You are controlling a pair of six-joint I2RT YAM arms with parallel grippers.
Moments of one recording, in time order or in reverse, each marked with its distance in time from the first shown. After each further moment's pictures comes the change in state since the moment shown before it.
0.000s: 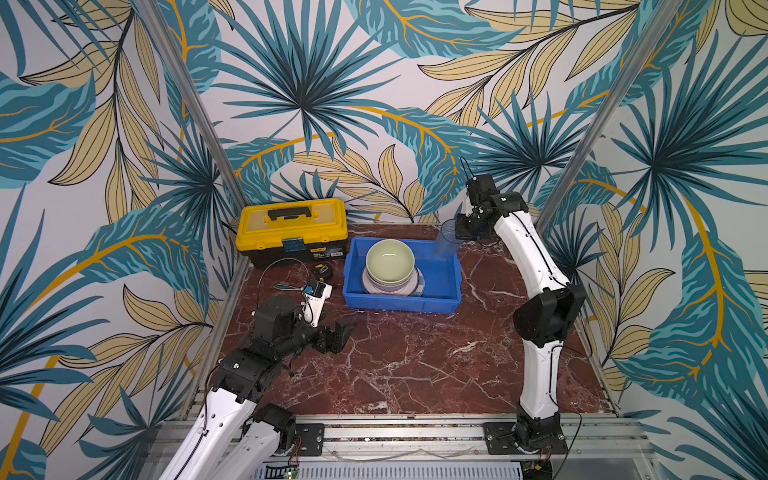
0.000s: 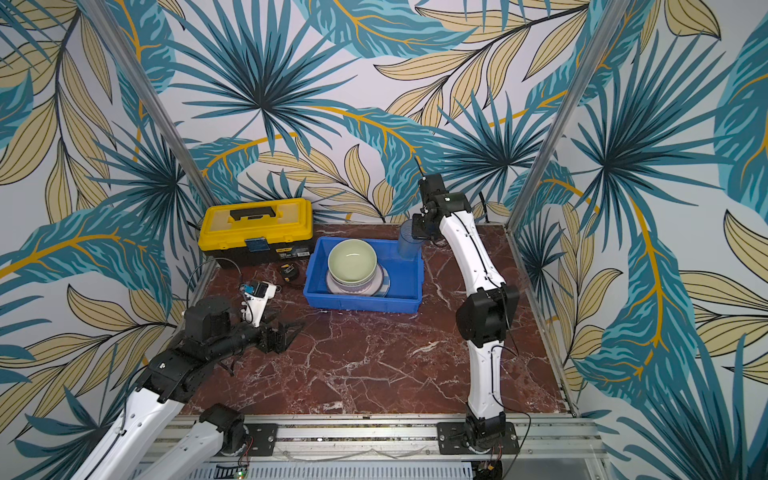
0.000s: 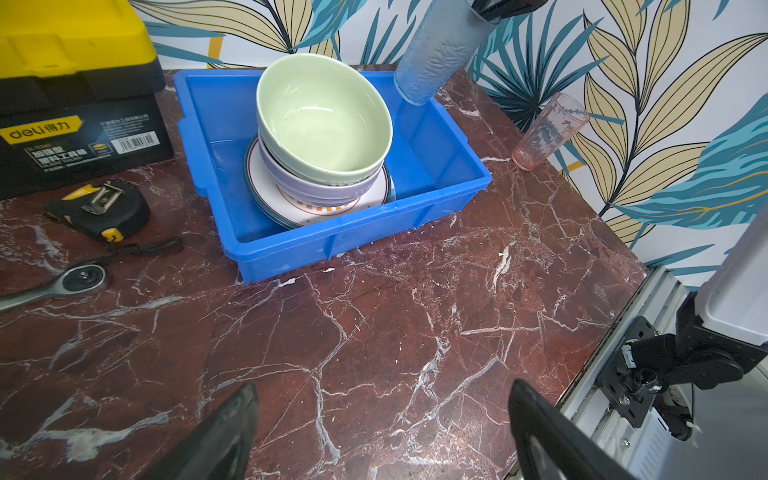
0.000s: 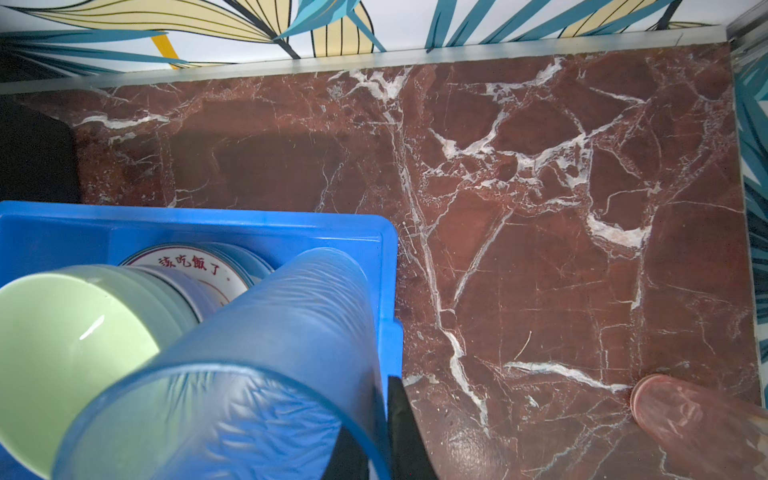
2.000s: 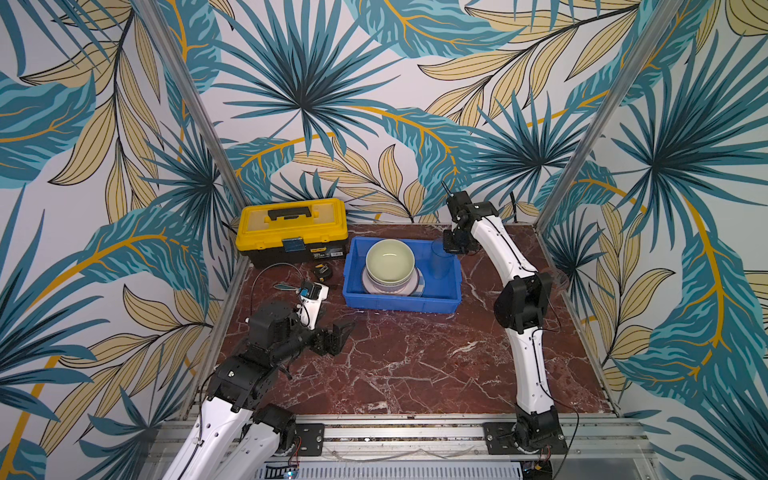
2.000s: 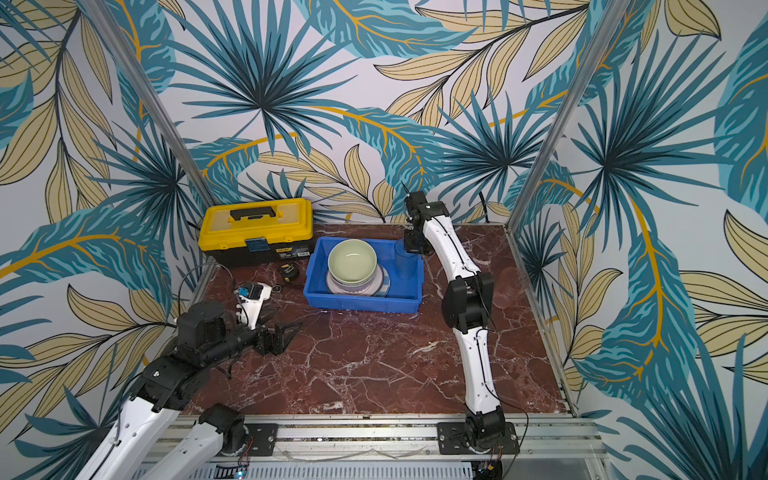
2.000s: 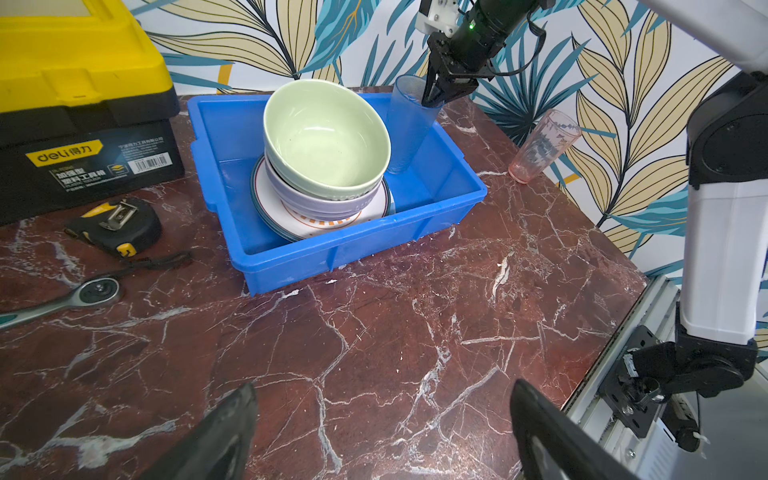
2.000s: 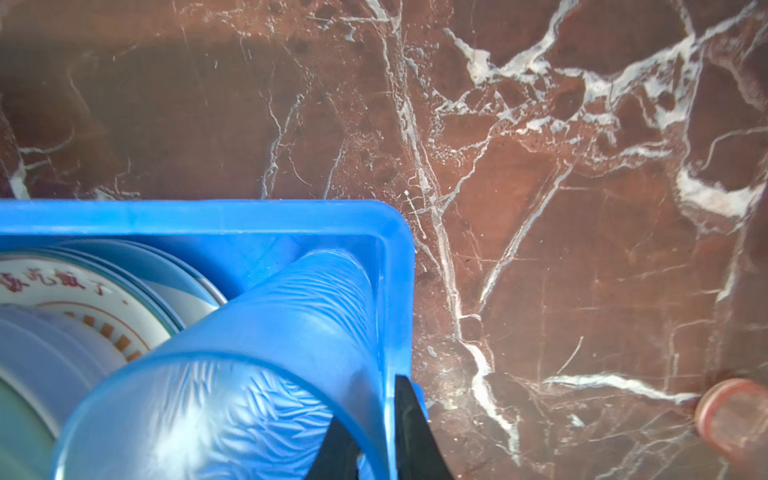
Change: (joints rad) left arm 0.000 -0.047 -0.011 0.009 -0.011 0.000; right arm 0.016 0.232 0.079 -0.060 0.018 0.041
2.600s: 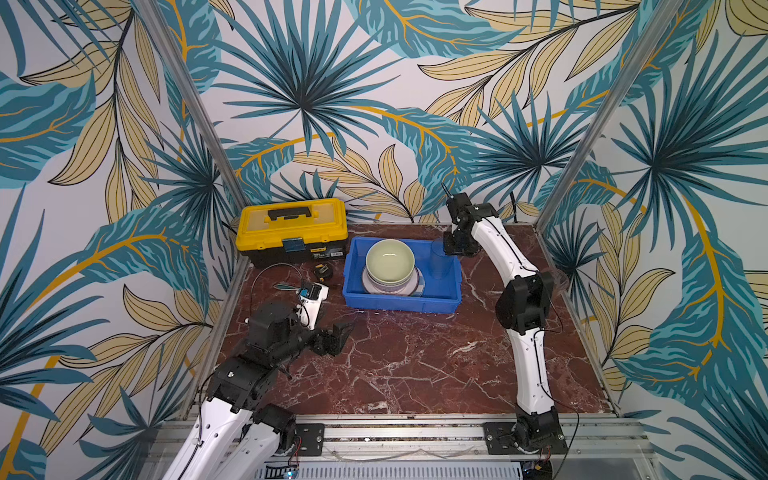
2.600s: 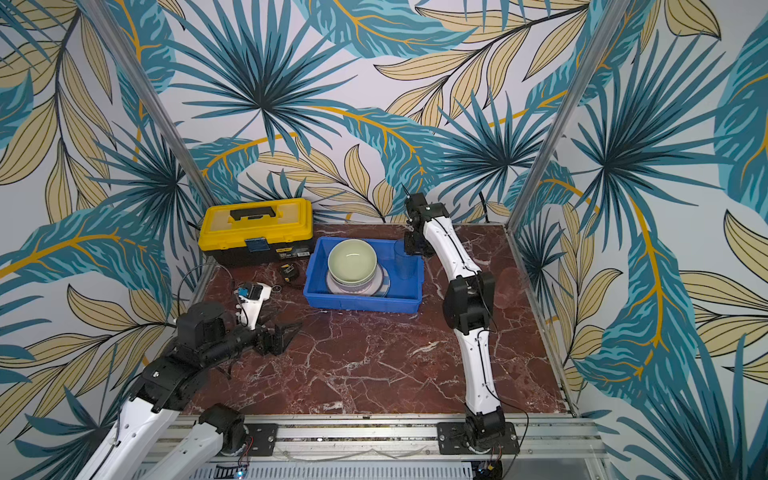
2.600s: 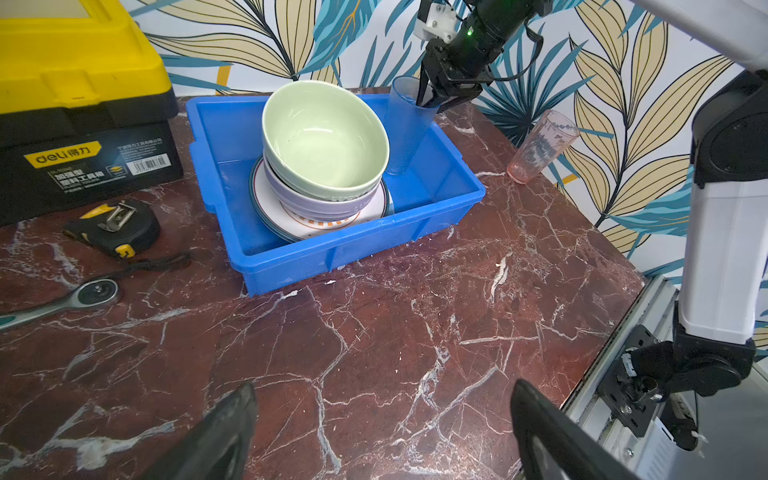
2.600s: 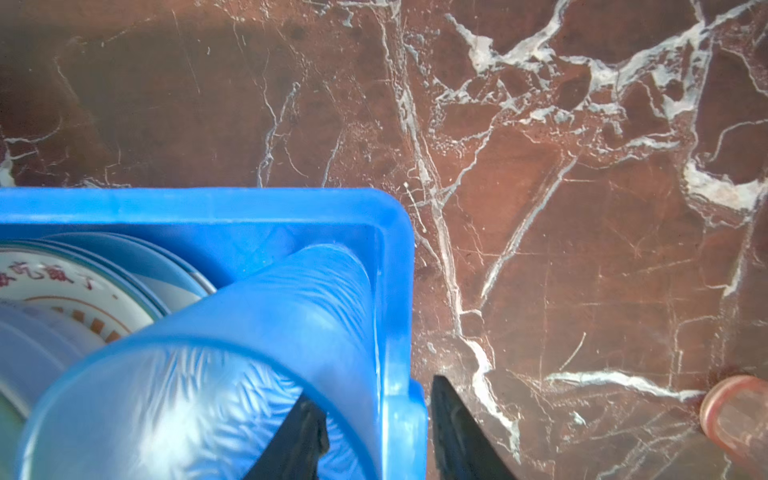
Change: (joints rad) left arm 0.000 -0.001 0.000 0.000 0.004 0.000; right arm 0.000 -0.042 -0.068 0.027 0.000 0.000
